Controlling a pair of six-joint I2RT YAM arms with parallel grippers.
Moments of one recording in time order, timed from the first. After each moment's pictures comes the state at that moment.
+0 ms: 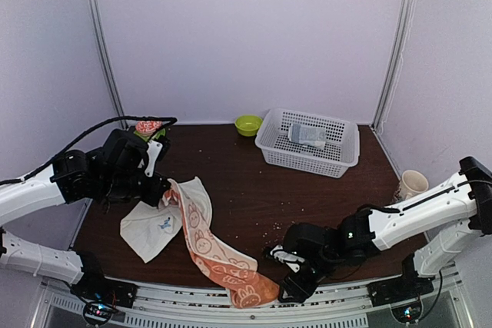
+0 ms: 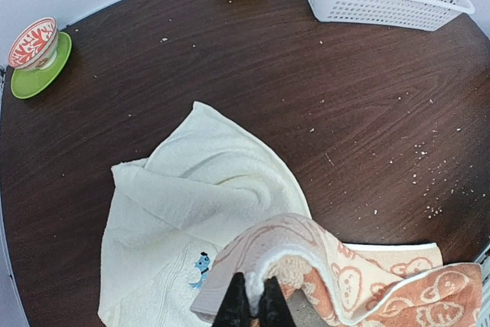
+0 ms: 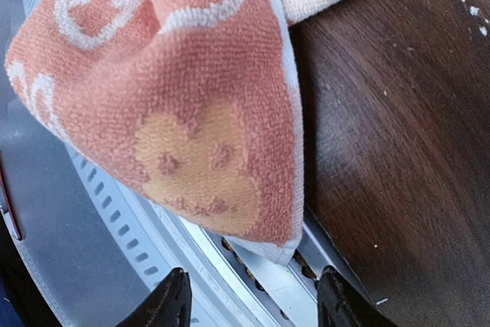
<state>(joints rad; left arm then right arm) -0.88 1.02 0.93 -0.70 -0.29 -0.35 1.35 1.47 0.75 -0.40 -0.26 0.56</state>
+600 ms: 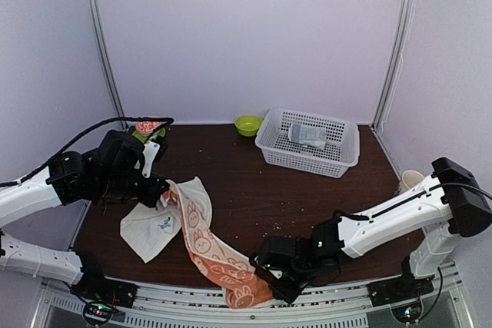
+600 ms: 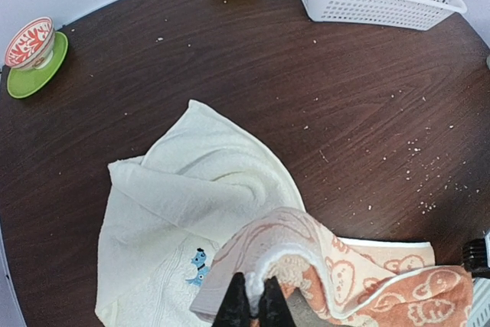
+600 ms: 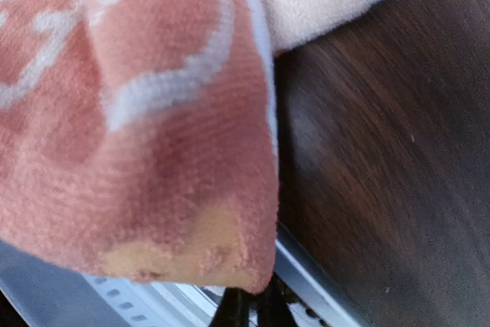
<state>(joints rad) -0.88 0.99 0.92 -0.71 -0.27 -0.35 1.42 1.68 0.94 -0.51 -0.13 0.60</state>
